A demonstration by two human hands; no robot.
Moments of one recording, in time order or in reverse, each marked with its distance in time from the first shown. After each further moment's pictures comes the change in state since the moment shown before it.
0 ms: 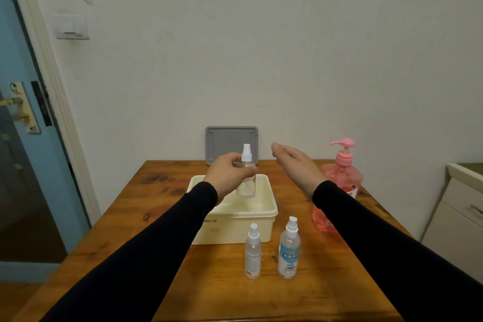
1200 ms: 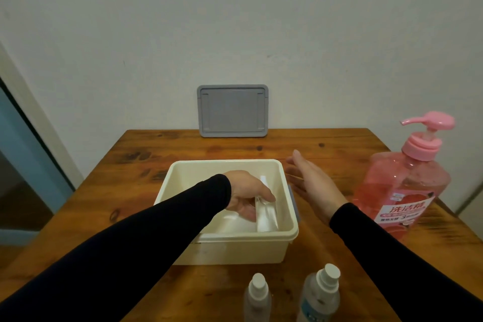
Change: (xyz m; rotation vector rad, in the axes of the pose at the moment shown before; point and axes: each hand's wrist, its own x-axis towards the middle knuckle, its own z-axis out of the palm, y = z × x) left_hand 0.121 -0.104 0.049 0.019 -0.436 -0.797; right_hand 0.089 0.151 0.018 0.189 0.003 0.381
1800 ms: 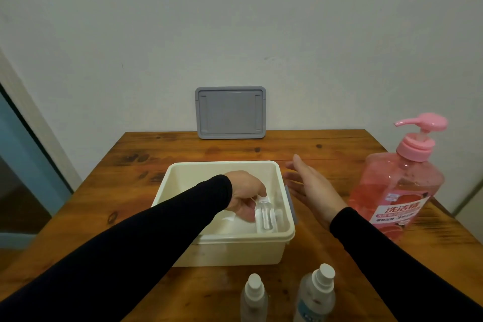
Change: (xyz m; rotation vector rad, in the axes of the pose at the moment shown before) left_hand 0.002 0.004 0.005 -0.003 0.069 -0.051; right_hand -0.006 0.003 -0.003 0.046 -0.013 0.025
